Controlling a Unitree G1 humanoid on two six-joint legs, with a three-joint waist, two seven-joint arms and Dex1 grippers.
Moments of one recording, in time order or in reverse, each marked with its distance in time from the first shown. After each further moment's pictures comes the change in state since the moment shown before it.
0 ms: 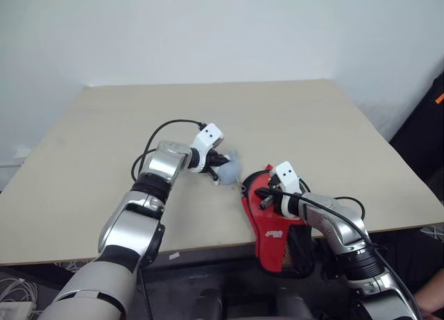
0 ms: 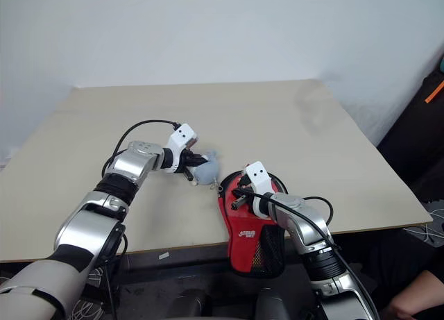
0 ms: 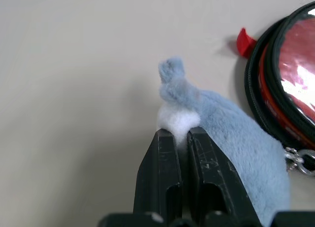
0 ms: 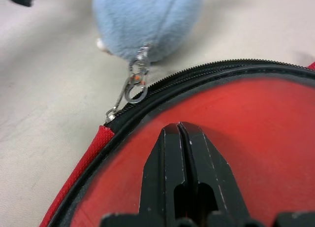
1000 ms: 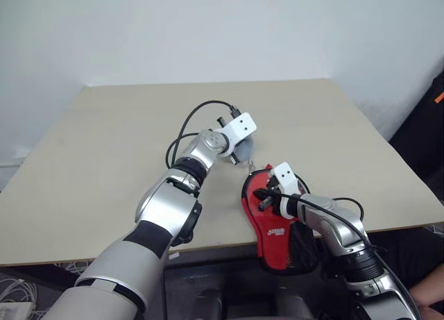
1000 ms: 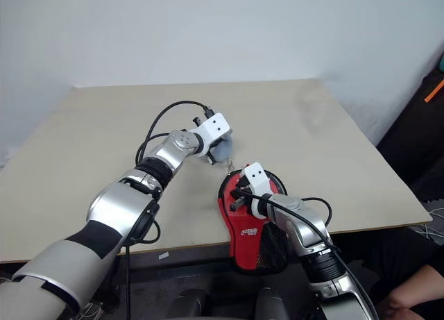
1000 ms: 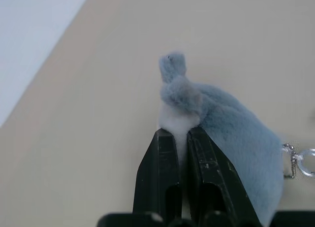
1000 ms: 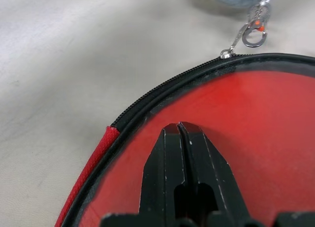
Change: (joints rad) left arm -0.230 -0.247 -0.020 0.406 0.254 -0.337 0.486; right arm 0.012 0.004 0.010 -0.021 -0.004 0.003 -0.007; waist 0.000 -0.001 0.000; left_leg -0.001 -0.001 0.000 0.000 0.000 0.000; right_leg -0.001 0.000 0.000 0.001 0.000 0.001
